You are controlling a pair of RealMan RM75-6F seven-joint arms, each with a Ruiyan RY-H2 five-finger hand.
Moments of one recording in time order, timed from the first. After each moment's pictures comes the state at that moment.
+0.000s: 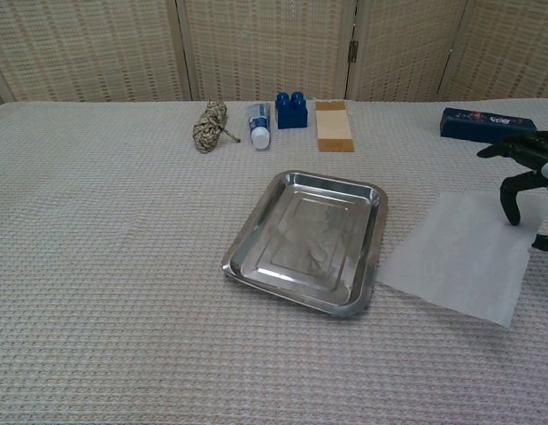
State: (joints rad) left arm -0.14 -1.18 -0.03 -1.51 1.47 1.41 0.04; right arm 0.37 -1.74 0.02 -0.74 -1.66 1.48 0.13
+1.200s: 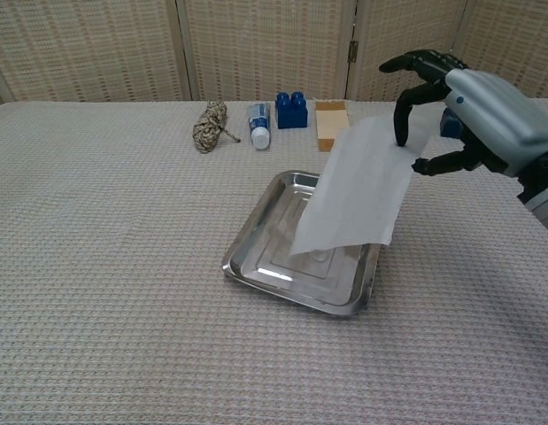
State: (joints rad) left arm -0.13 -1.16 -0.04 -1.52 1.46 1.42 -0.01; right arm 0.57 -1.84 0.14 -0.89 -1.64 1.49 0.20
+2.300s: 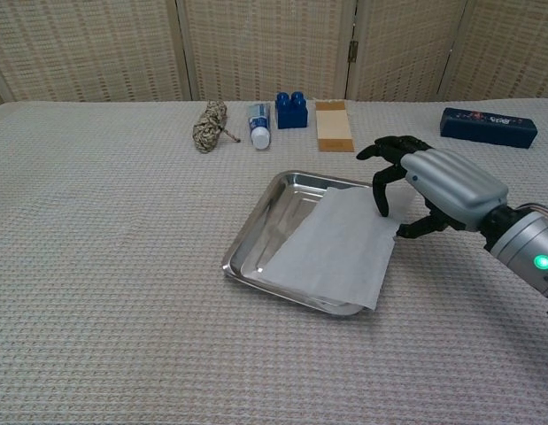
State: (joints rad) left arm -0.13 -1.15 -0.04 -1.52 1.47 1.41 -0.04; right arm 0.61 -1.96 0.06 -0.62 -1.62 1.32 0.24
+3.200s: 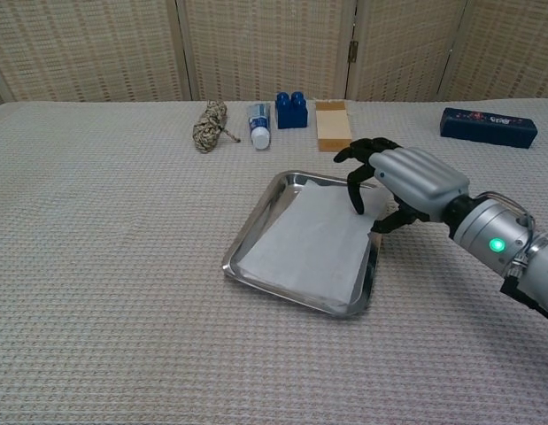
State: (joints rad) left arm -0.13 -1.15 -0.04 -1.53 1.47 1.41 -0.05; right arm 0.69 -1.98 0.08 -0.61 -1.58 1.19 0.22
